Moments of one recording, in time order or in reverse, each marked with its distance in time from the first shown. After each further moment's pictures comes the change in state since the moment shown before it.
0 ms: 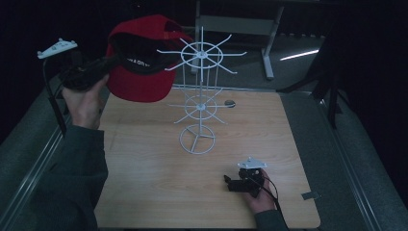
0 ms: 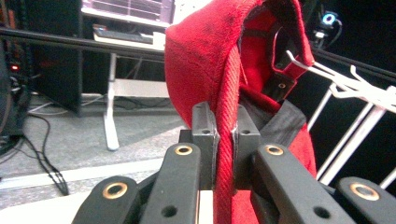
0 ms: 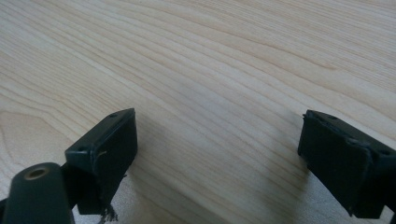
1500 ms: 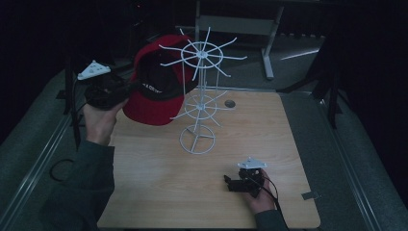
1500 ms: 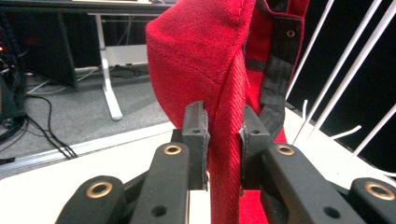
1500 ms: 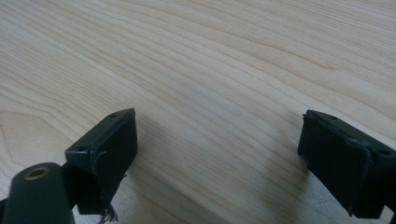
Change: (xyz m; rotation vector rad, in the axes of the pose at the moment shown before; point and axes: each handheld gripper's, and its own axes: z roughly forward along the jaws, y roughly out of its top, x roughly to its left) left arm -0.020 -0.045 0.022 0.172 -0.003 0.124; right arm 0.000 0.000 0.000 0.000 -0.001 0.000
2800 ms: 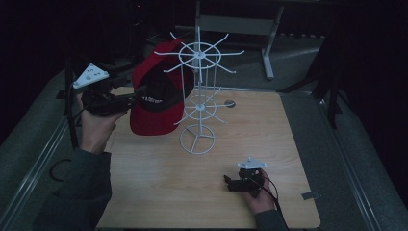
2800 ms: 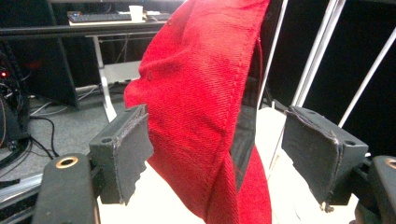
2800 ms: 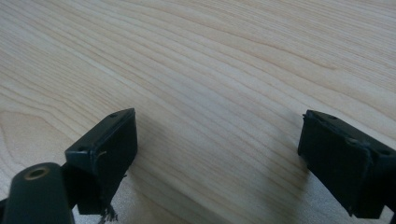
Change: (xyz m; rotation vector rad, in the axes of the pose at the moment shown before) left arm -0.023 0.003 -0.023 -0.052 -0.003 0.067; right arm 0.000 0.000 0.000 0.001 0.002 -0.001
